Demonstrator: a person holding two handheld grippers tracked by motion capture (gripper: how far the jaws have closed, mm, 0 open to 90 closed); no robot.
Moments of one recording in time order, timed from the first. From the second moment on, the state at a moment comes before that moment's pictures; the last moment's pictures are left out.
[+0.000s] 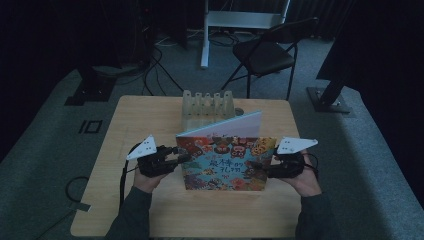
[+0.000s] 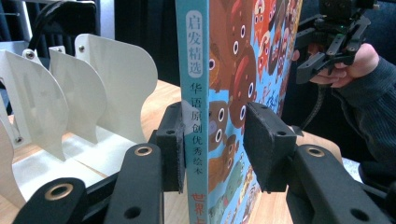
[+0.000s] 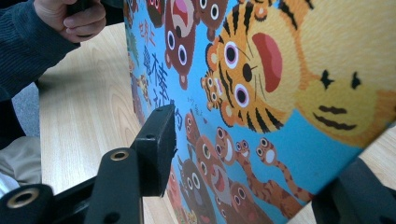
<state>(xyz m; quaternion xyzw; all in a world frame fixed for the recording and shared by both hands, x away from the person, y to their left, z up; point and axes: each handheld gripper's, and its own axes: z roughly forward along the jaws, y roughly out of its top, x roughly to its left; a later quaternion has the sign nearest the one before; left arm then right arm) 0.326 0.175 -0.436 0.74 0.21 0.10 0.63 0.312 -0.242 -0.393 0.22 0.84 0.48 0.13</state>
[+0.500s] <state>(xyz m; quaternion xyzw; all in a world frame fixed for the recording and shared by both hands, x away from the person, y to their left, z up) 0.328 0.163 -0.435 0.74 0.20 0.09 0.63 0.308 -0.247 -0.392 0.22 0.84 0.48 0.14</state>
